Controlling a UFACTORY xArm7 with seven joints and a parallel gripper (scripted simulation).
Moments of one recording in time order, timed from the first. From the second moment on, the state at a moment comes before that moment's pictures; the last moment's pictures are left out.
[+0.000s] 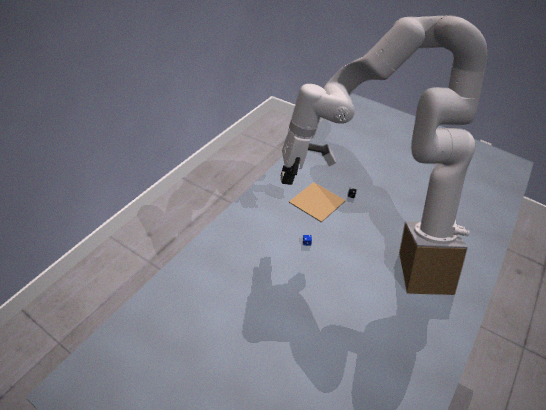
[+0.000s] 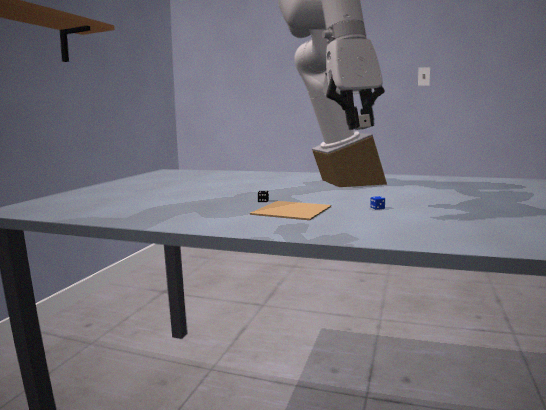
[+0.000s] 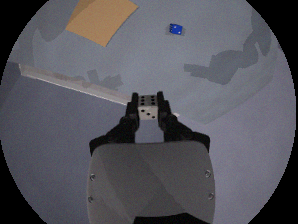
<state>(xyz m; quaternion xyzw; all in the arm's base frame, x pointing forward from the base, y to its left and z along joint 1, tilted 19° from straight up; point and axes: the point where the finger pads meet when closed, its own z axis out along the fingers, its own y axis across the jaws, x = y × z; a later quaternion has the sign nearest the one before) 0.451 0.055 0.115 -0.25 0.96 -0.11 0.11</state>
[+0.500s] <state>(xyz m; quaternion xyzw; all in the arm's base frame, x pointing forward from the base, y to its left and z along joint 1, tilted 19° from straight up) 0.452 0.049 0.099 -0.51 0.85 -0.12 0.06</state>
